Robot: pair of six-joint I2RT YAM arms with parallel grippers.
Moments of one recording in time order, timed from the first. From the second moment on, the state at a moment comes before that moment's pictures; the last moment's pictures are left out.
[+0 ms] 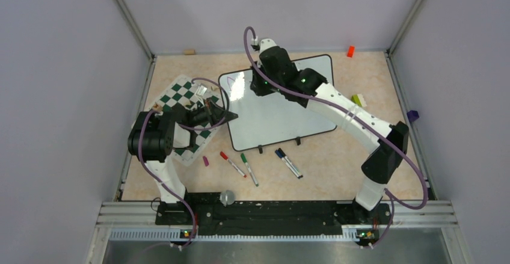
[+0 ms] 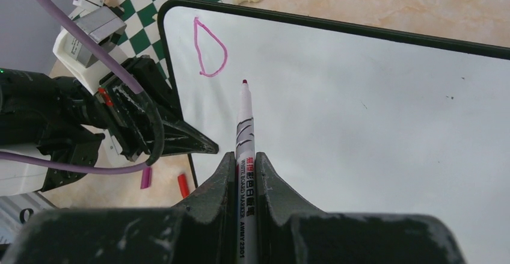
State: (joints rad) left arm -0.01 1.89 0.57 1.54 1.21 -0.91; right arm 0.84 1.74 1.81 -0.64 0.17 0.34
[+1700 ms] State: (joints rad) left arm -0.01 1.89 0.56 1.54 1.21 -0.90; right arm 0.84 1.92 2.02 -0.74 0.16 0.33
